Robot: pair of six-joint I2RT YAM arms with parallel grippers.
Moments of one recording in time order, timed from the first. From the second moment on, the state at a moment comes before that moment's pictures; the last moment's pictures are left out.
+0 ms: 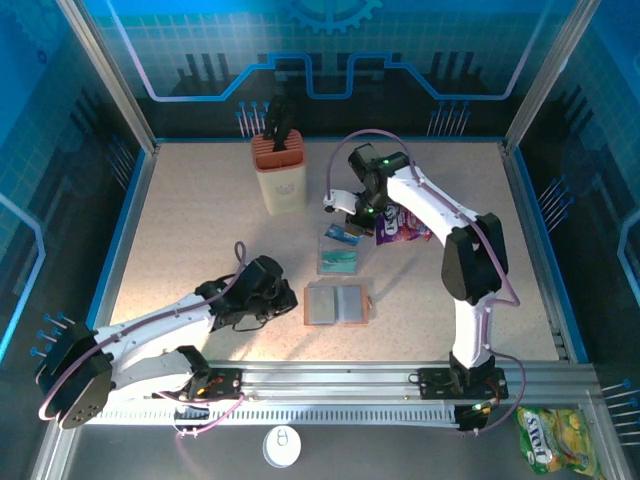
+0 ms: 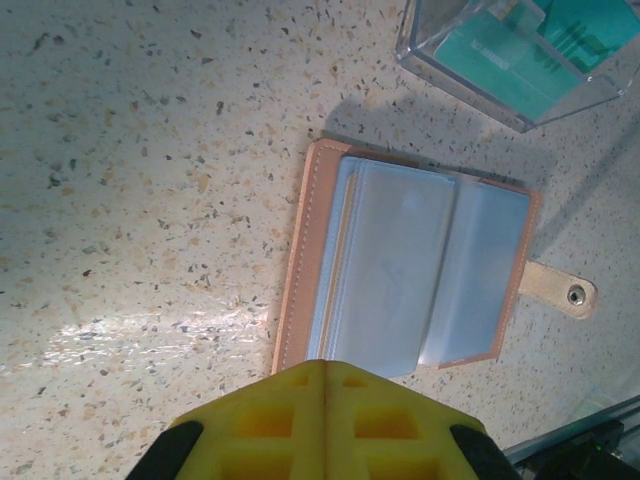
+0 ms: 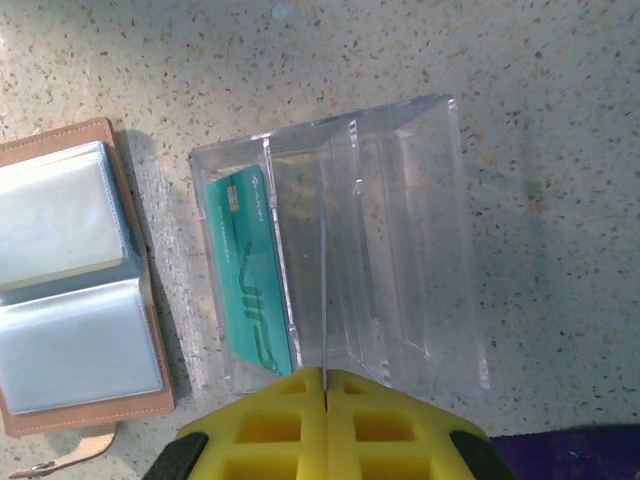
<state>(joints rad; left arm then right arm) -0.75 1.08 0.54 -0.39 0.10 -1.16 0.48 2.03 1.82 -1.19 -0.32 -0.84</state>
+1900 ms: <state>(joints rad) -0.73 1.03 0.50 -0.42 0.10 -1.16 0.50 2.25 2.08 -1.41 -0.34 -0.86</state>
